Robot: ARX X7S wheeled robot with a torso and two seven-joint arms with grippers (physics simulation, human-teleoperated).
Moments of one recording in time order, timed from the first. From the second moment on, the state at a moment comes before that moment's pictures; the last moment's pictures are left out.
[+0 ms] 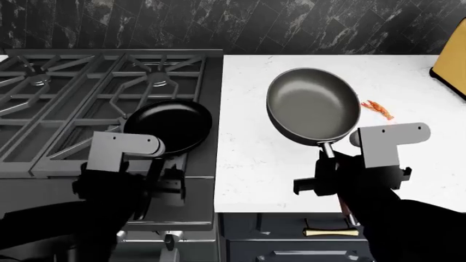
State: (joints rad) left arm -0.58 -0.48 0.07 0.50 -1.37 -1.28 -0.90; right arm 0.55 0.56 -0.07 -0.55 1.22 1.17 0.73
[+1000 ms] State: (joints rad) left arm -0.55 -0.50 0.09 0.49 -1.29 -1.18 -0.74; right arm 0.52 0.57 -0.10 -0.53 1.17 1.11 0.69
